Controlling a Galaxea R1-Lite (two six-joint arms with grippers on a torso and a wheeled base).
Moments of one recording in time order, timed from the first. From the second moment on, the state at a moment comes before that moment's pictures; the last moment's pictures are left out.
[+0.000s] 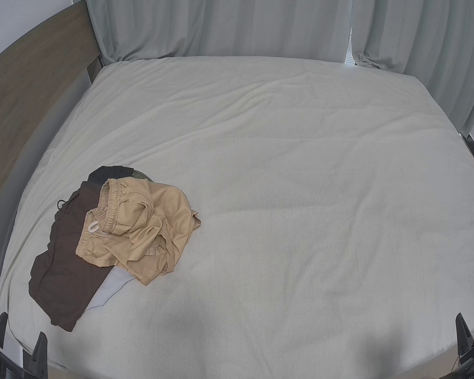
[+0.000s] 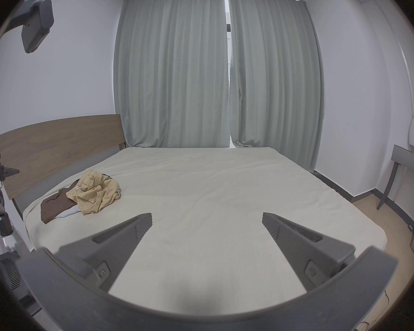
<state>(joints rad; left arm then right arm) 0.01 0.02 -0.02 0.00 0.00 -0.01 -0.01 0.02 -0.02 0.00 0.01 0.00</state>
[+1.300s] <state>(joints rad) -0.13 0.41 -0.25 -0.08 -0.13 -0.28 -0.01 0.02 -0.02 0.00 0.01 -0.01</state>
